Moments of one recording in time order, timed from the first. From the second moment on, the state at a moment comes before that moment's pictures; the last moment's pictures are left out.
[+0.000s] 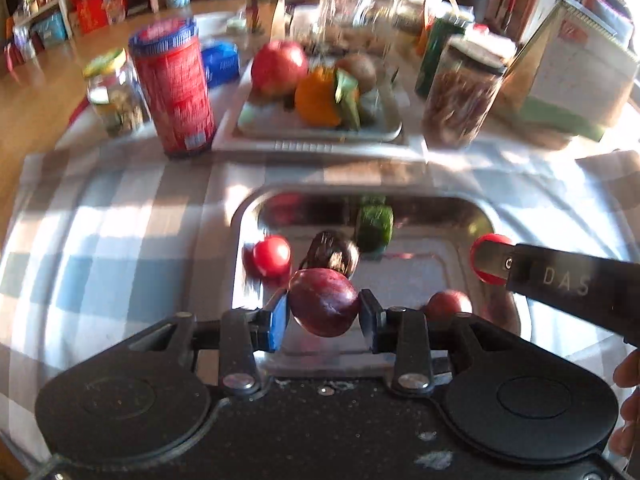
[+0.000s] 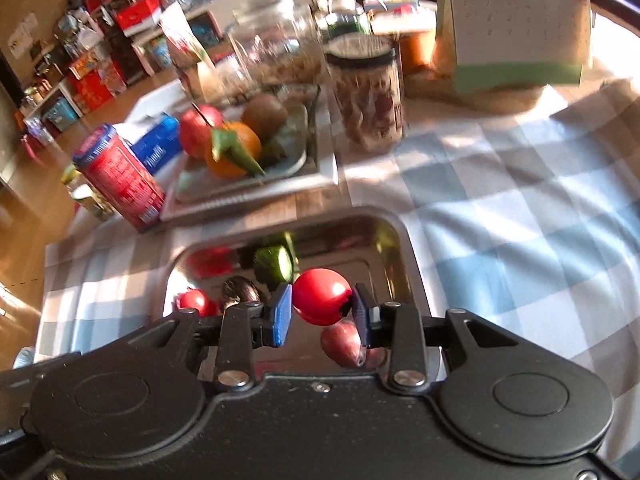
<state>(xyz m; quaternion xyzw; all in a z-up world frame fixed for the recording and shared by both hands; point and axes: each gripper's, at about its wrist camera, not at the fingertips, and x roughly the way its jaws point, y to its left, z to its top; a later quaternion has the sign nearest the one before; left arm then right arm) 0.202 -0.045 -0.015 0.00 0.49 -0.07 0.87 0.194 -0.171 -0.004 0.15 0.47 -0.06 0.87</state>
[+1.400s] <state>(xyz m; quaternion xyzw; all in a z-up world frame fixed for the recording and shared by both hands) 0.213 -0.047 -0.041 0.02 0.52 -0.06 0.85 0.212 -0.172 -0.030 0.13 0.49 -0.09 0.86</state>
